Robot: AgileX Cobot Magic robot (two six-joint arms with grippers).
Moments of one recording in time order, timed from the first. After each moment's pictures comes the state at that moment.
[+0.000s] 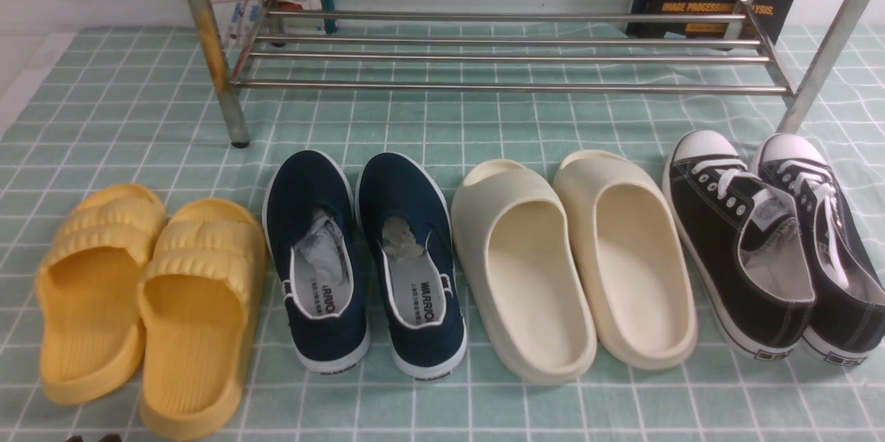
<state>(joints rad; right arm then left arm) 0.00 -0.01 0.02 0.09 0.40 0.07 -0.13 -0.01 0.03 -0.07 0.40 -0.16</state>
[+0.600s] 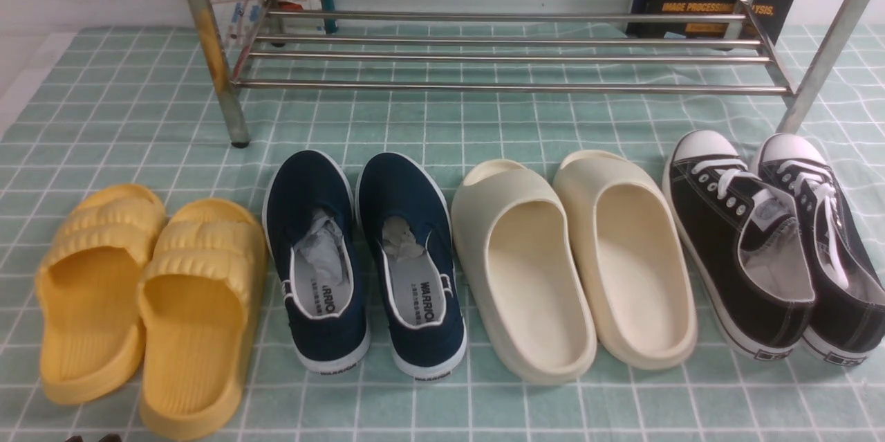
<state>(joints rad) 0.00 -0.01 0.02 0.01 0.38 0.07 -0.13 -0.01 0.03 -0.07 0.40 -0.16</state>
